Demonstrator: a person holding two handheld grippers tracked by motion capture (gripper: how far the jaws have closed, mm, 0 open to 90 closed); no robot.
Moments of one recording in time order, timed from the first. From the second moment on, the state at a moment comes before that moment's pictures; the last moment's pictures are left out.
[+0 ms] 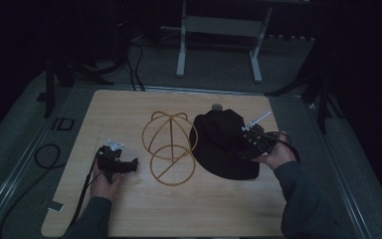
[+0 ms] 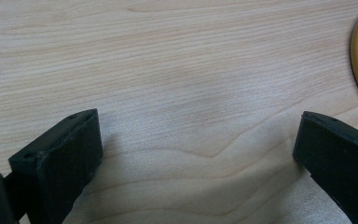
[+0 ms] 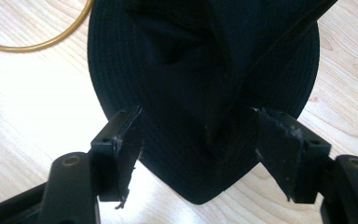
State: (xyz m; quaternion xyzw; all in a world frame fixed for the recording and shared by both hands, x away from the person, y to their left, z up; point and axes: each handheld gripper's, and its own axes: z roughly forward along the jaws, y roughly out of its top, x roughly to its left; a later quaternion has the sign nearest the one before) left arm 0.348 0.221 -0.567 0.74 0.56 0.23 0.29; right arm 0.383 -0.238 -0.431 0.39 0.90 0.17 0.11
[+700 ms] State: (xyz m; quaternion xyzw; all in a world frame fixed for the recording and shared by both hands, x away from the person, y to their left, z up) left arm 0.348 0.221 -0.567 0.74 0.56 0.23 0.29; right arm 0.420 -0.229 -0.439 0.40 0.90 0.15 0.08
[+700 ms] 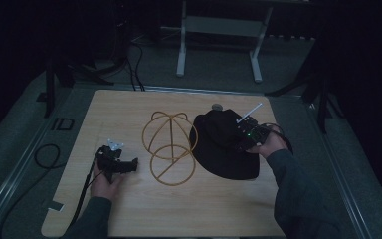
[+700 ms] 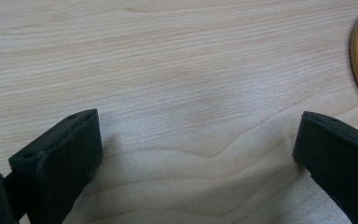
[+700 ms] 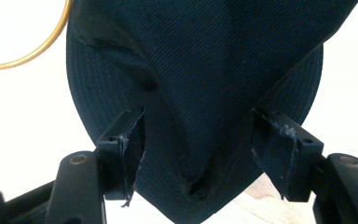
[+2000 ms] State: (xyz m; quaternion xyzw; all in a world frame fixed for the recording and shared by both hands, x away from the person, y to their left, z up) left arm 0.348 0.221 -0.567 0.74 0.56 0.23 0.29; right arm 0.449 -0.227 -0.438 0.41 0.90 0.14 0.04
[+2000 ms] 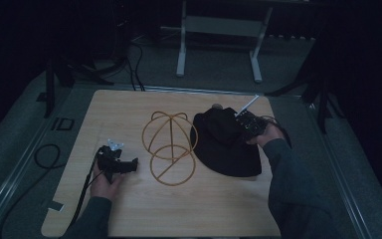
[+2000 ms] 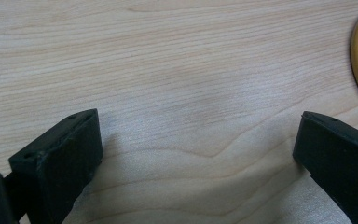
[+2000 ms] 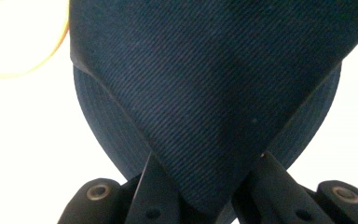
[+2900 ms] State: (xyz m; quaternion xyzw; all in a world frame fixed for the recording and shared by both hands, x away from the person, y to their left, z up) left arm 0.348 0.221 -0.567 0.74 0.56 0.23 0.29; right arm 0.435 -0.235 -0.393 0.37 0.91 0.16 0.06
